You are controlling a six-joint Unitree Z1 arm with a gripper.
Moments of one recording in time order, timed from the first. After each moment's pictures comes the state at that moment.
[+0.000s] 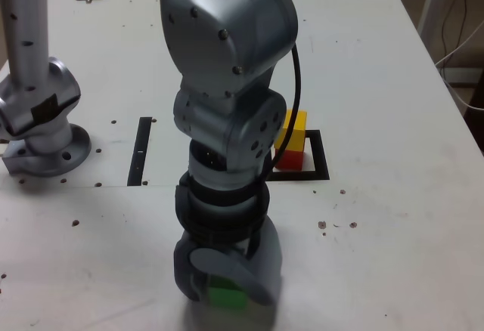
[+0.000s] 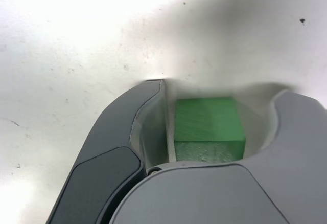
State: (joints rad) arm -0.69 2.02 -1.32 0.93 -0.07 -0.48
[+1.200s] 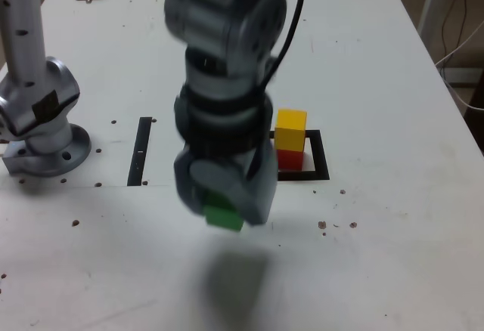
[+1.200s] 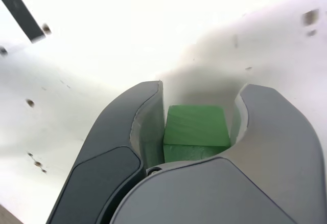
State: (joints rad) arm -0.59 1.90 -1.51 1.27 0.07 -0.26
